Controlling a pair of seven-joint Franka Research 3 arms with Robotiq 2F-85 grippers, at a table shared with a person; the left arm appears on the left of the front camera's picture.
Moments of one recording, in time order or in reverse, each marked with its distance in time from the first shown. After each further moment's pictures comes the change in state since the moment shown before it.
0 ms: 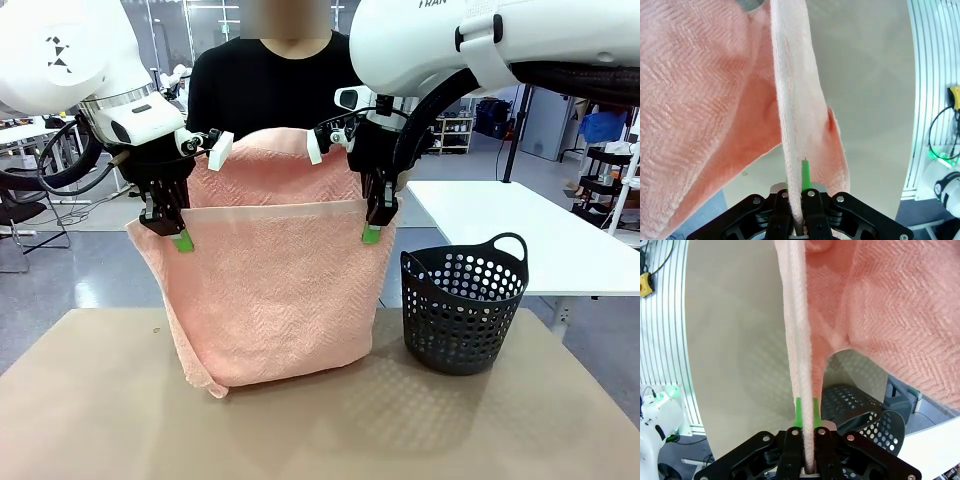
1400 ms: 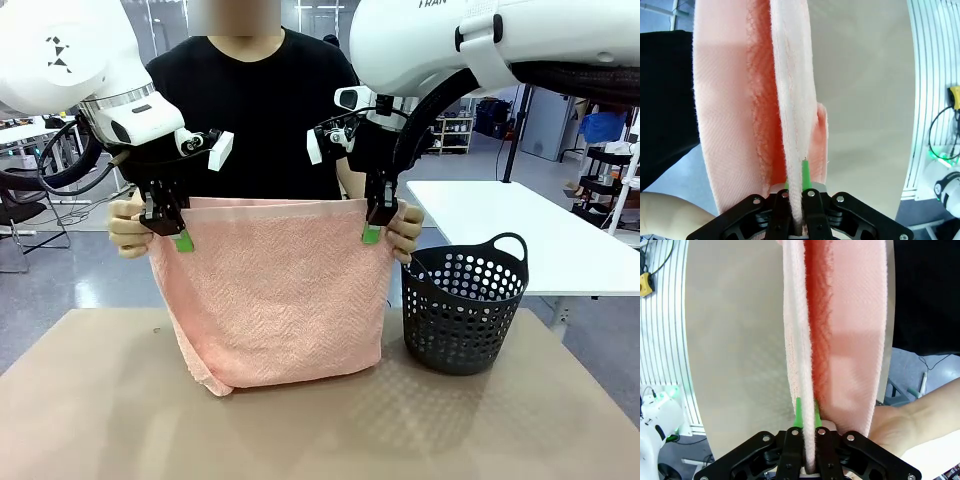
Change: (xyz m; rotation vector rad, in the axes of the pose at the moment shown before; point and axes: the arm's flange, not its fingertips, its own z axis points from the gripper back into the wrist) left arm 0.000 0.000 0.000 0.000 0.000 0.000; right arm 0.000 0.000 0.000 0.000 0.000 0.000
